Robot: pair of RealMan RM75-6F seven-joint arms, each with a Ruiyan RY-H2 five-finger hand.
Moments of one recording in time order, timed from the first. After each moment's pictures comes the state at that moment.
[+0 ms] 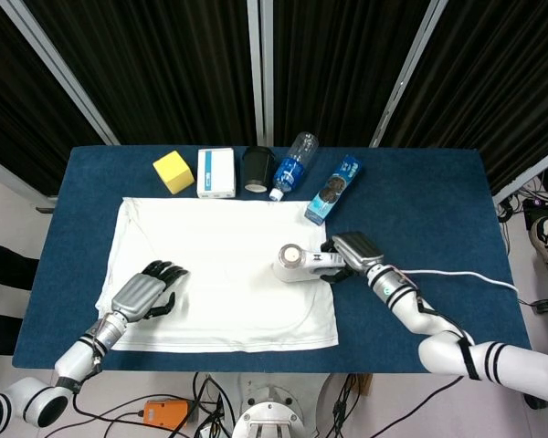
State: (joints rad) left arm -0.47 -1.39 0.02 -1.47 1.47 0.91 0.04; right arm 0.78 -1.43 0.21 -1.53 -1.12 0.69 0.05
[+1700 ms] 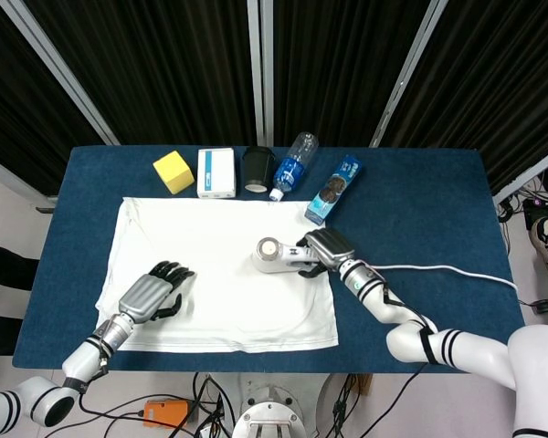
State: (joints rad) left arm -0.50 -1.43 0.05 -1.44 1.47 0.94 0.04; right arm 0.88 -1.62 0.20 -1.30 -1.18 0.69 0.07
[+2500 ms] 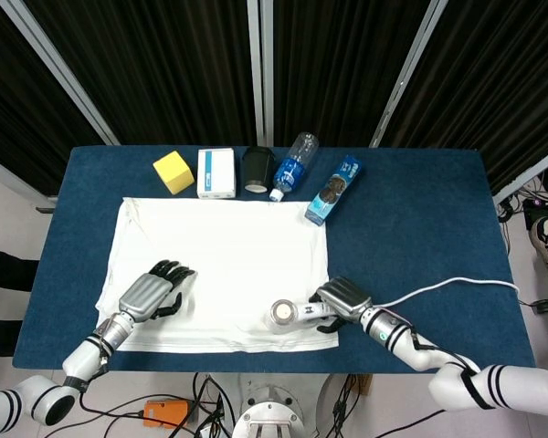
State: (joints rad) left arm -0.51 -1.43 0.05 -1.44 1.46 0.95 0.03; right arm 0.74 -1.41 -0.03 -1.63 -1.42 0.75 0.08
